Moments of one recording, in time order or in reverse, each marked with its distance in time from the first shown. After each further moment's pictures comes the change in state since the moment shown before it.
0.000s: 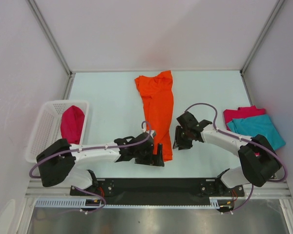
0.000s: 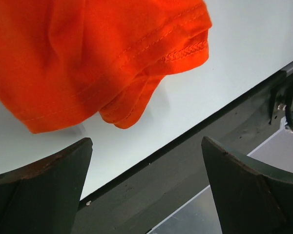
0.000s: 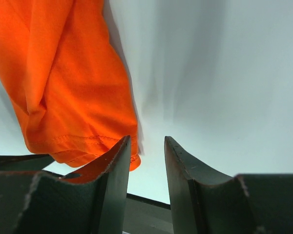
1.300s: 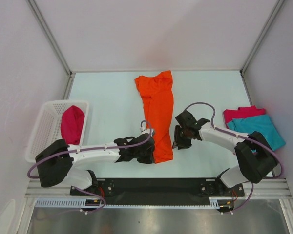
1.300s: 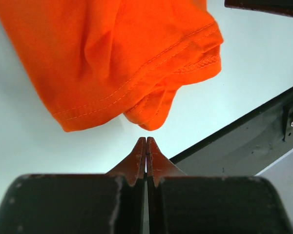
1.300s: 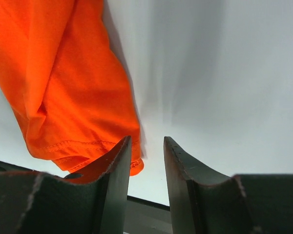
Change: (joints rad) left arm -0.031 -0.006 0.023 -0.048 -0.122 0.016; right arm -0.009 0.039 0.029 -0.010 -0.004 -0.010
